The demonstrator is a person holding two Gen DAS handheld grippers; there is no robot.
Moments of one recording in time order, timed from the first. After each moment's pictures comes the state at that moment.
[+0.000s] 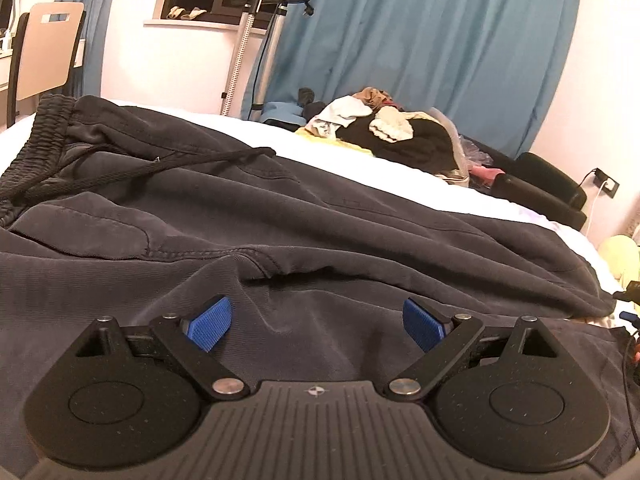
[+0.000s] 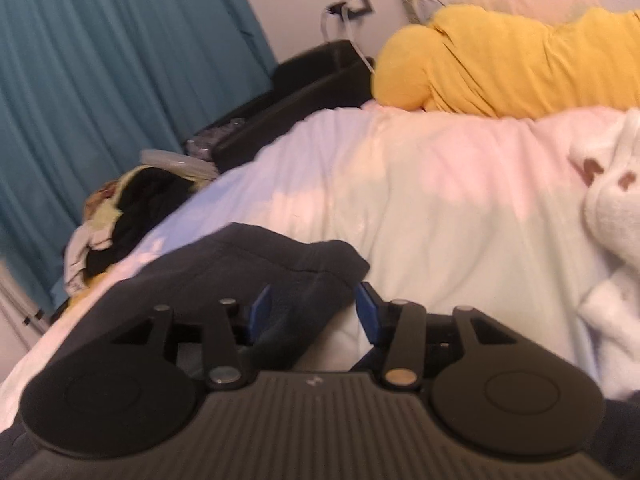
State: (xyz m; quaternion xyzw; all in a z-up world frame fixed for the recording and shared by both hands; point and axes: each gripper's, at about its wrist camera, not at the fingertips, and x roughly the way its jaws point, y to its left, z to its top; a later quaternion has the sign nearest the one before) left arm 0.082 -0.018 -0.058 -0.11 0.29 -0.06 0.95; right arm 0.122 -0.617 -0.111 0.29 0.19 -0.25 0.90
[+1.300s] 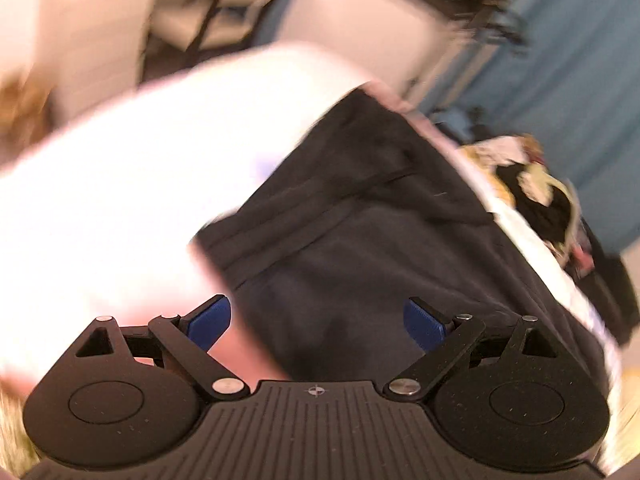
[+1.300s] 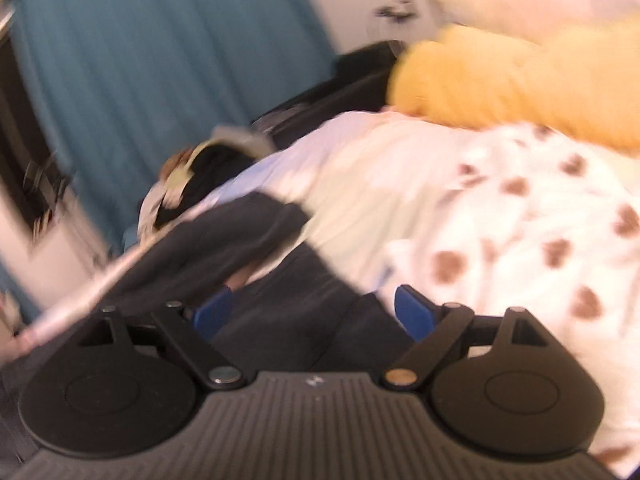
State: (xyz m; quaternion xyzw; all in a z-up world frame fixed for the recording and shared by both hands) left arm -0.003 0.240 0.001 -0.31 0.40 0.14 0.85; right arm -0.098 -0.648 -0.074 0.32 0.21 -0.14 0.92
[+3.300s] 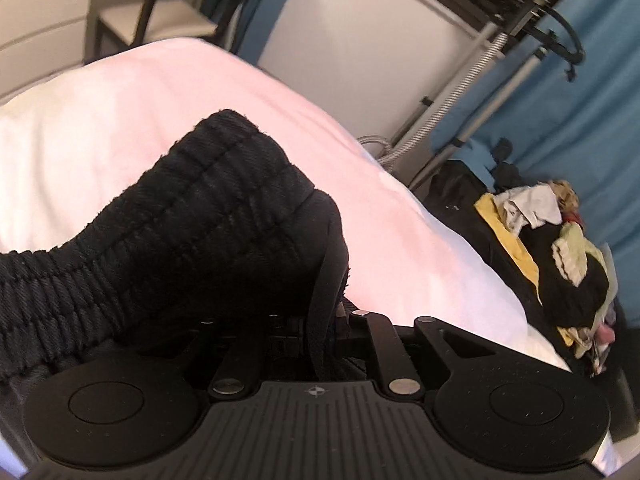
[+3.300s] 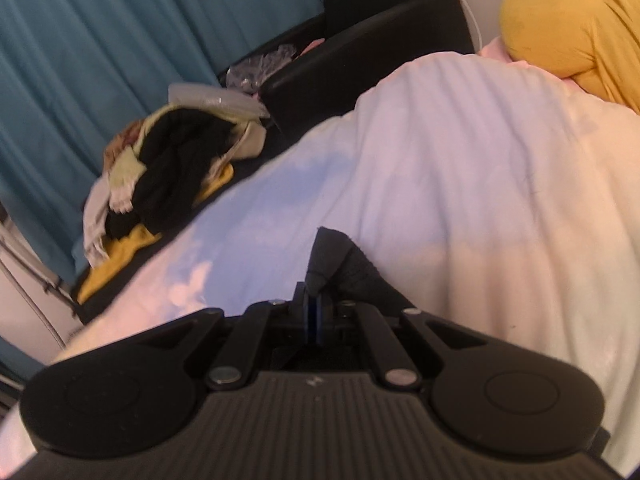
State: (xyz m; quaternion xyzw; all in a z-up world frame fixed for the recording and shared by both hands) left arm 0.354 0.211 -0.037 -0.30 0.36 0.16 0.87; right arm 0.348 -0.655 -0.101 0.30 0.30 -0.17 0.89
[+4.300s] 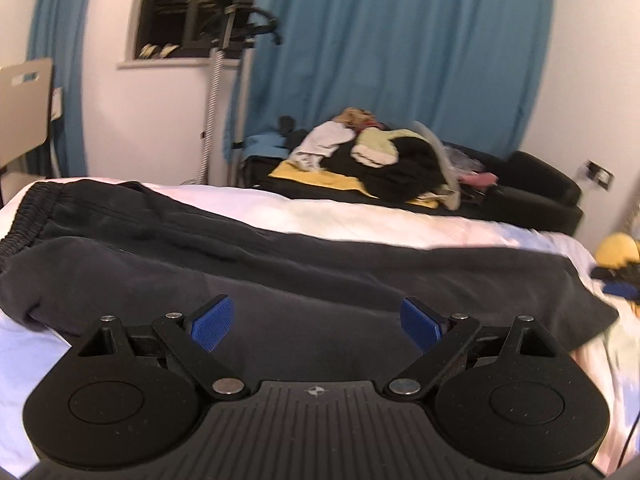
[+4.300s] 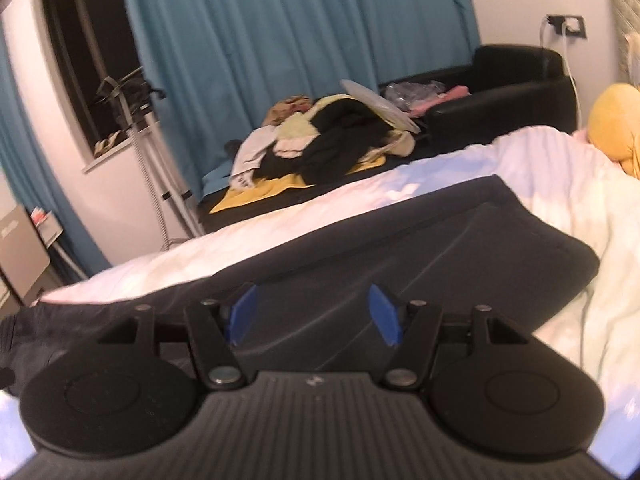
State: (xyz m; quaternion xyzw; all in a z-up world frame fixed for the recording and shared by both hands) left arm 0.114 -0.039 0.018 -0.05 0.26 -0.07 0.96; right arm 0.134 -0.432 0.008 0.17 0.25 0.00 0.95
